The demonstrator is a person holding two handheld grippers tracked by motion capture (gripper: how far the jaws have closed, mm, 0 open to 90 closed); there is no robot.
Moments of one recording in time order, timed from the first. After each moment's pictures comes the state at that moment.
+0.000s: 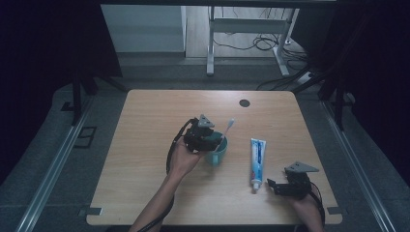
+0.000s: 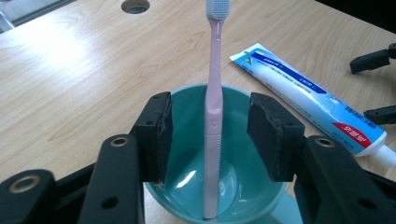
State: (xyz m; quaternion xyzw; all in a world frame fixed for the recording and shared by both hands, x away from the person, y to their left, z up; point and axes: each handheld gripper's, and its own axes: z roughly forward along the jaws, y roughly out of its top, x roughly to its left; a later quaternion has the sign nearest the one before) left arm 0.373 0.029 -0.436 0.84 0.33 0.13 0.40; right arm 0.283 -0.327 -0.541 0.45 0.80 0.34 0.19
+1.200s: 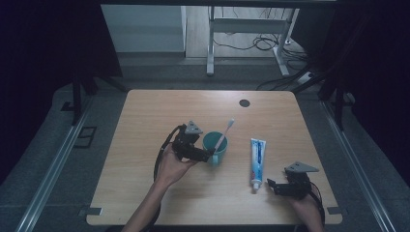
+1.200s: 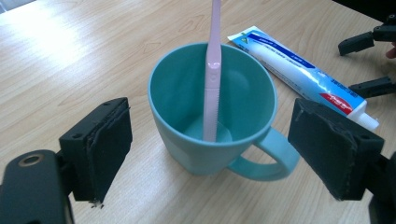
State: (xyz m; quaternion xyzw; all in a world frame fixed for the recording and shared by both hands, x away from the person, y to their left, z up) left arm 0.348 0.060 -0.438 0.84 0.34 0.12 0.40; right arm 0.283 -0.327 -0.541 0.45 0.80 0.34 0.19
